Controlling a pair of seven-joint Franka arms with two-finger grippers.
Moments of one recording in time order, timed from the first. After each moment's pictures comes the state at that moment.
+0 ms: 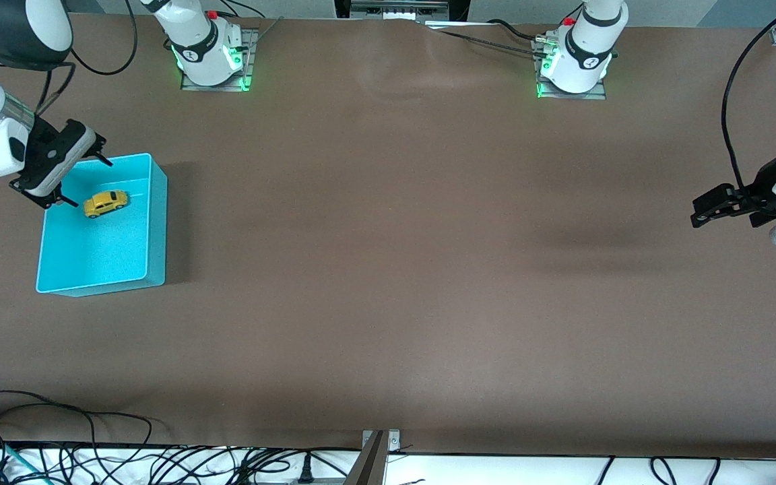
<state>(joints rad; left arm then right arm) 0.33 0.18 -0.35 -1.49 0.07 1.68 -0.05 -0.24 -0.11 0.21 -2.03 0.07 1.96 -0.95</state>
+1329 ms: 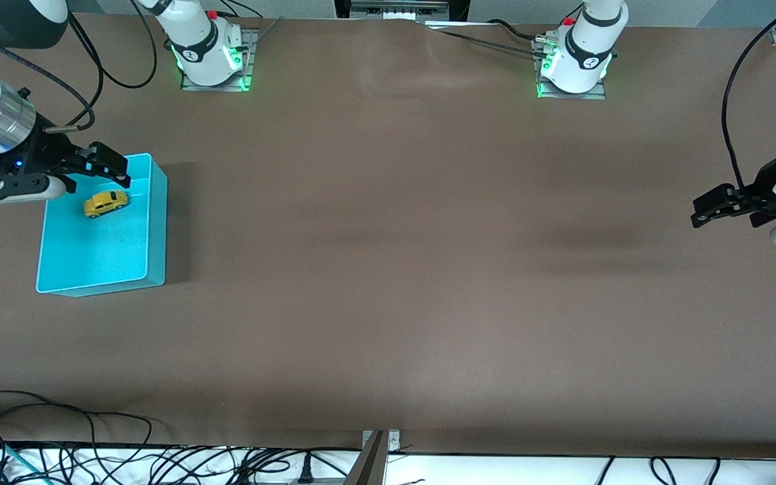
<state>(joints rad) 0.33 0.18 -0.35 -1.49 0.07 1.68 -0.05 -0.04 -0.01 0.13 -1.74 0.04 1.74 -0.01</state>
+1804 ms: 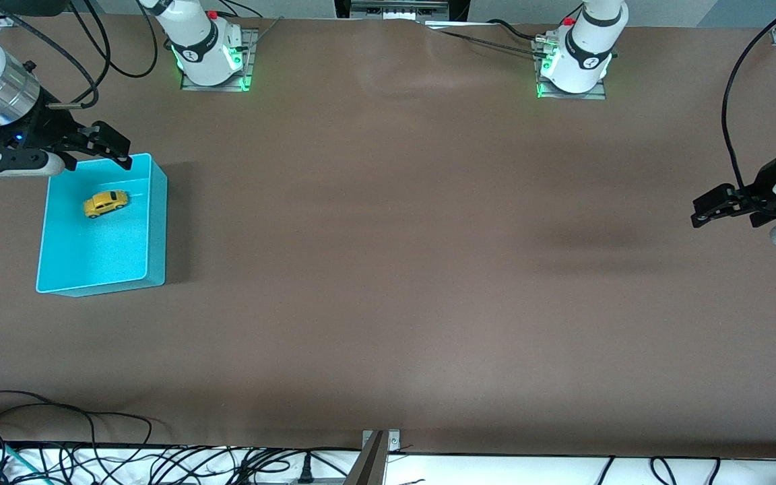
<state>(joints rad) 0.33 0.18 -0.35 -1.49 0.07 1.68 -0.05 -0.04 -0.07 0.15 -1.78 0.00 1.72 0.08</state>
